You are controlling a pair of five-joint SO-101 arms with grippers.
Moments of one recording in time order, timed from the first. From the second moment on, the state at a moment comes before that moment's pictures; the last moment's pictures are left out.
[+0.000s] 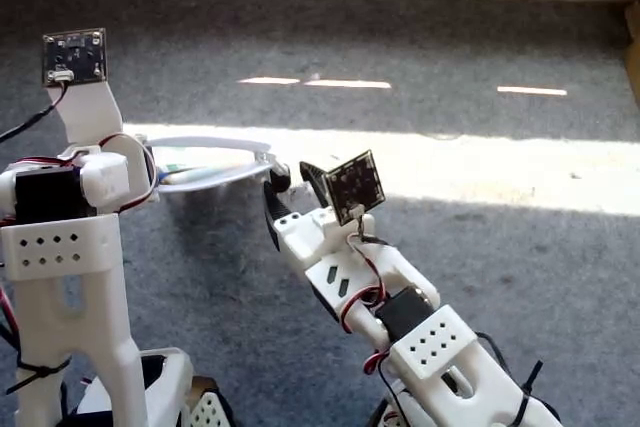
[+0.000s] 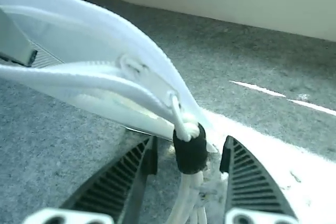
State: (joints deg) left arm -13.8 -34.2 16.6 85.2 9.0; right arm -39.7 -57.4 72.1 9.6 -6.2
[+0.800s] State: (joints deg) left arm -13.8 -34.2 16.6 85.1 9.0; right arm -39.7 -46.9 71.6 5.9 -6.2
